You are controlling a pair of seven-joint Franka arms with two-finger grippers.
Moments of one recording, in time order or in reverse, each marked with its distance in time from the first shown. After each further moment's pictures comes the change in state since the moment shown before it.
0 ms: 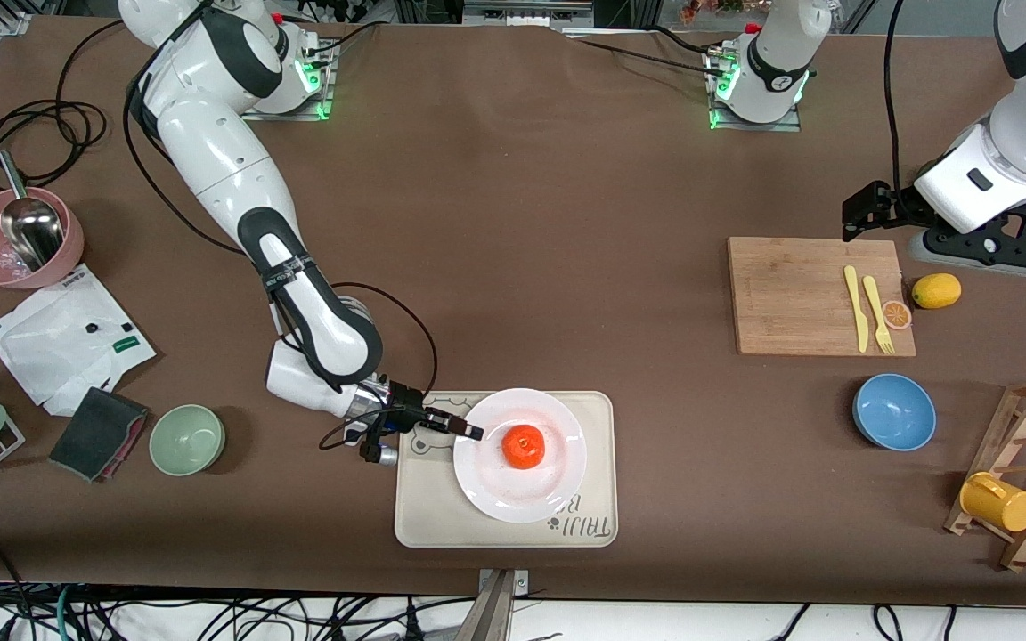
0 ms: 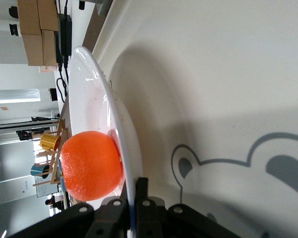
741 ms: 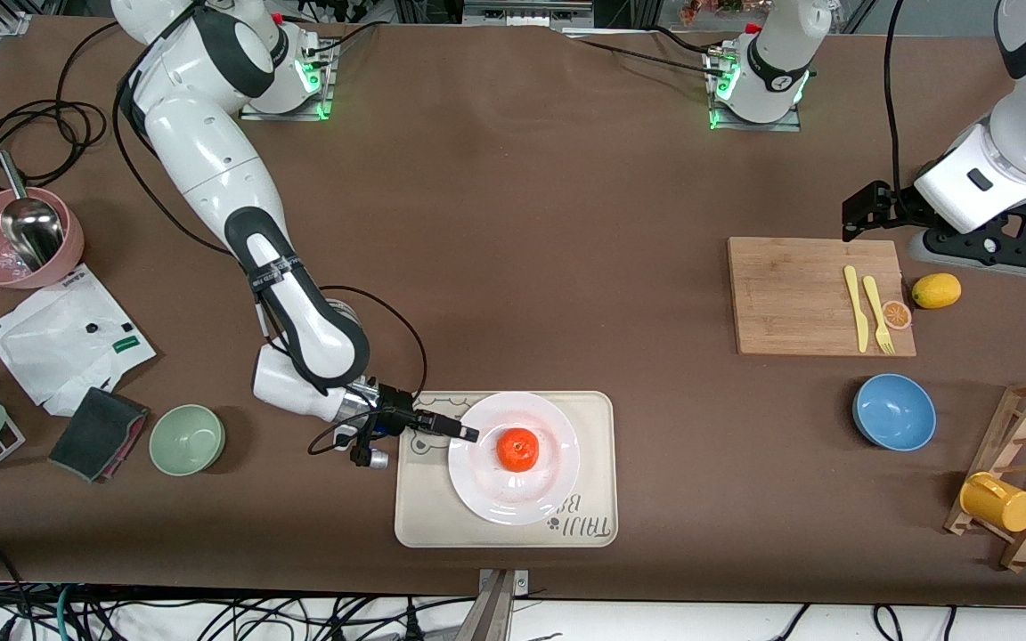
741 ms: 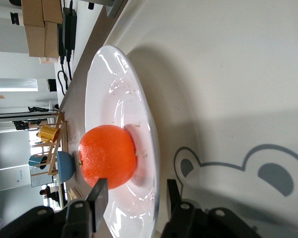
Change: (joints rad) left arm 0.000 0.000 0.000 0.000 0.000 0.000 0.000; right arm -0.029 -0.032 0.002 -0.025 -0.071 -0.044 -0.006
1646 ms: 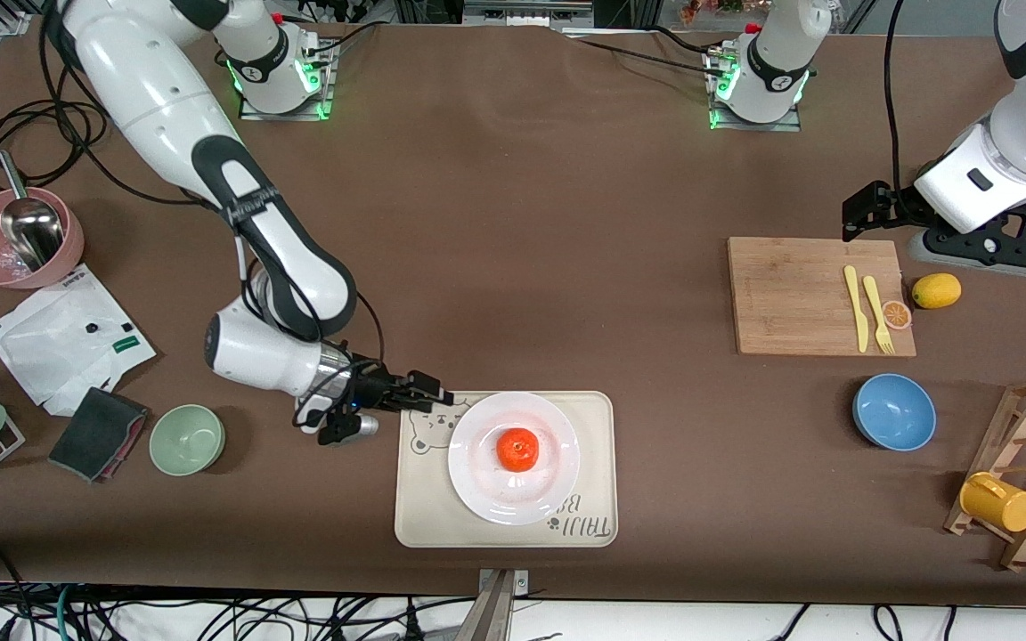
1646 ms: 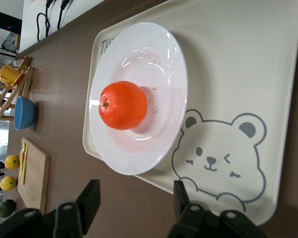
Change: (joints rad) left arm 0.000 0.000 0.000 0.000 0.000 0.000 0.000; right arm -0.072 -0.360 -0.002 -0.363 -0.325 -0.011 0.003
